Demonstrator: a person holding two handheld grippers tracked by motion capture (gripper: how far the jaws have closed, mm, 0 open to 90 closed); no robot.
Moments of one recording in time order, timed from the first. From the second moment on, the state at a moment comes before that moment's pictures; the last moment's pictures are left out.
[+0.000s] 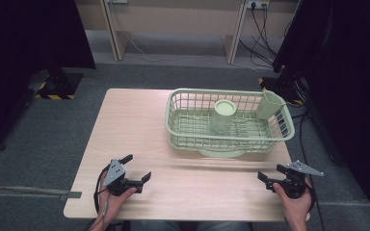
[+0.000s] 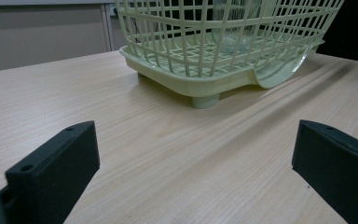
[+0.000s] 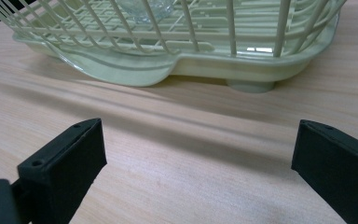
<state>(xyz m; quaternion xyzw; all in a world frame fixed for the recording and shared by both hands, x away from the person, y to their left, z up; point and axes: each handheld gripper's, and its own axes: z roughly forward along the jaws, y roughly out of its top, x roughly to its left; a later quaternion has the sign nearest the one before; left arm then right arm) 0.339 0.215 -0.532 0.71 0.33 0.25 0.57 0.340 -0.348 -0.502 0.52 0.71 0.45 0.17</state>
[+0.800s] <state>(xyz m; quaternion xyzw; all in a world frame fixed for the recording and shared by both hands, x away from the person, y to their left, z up) 0.339 0.215 -0.532 0.71 0.33 0.25 0.57 0.342 -0.351 -0.524 0.53 0.70 0.45 0.17</state>
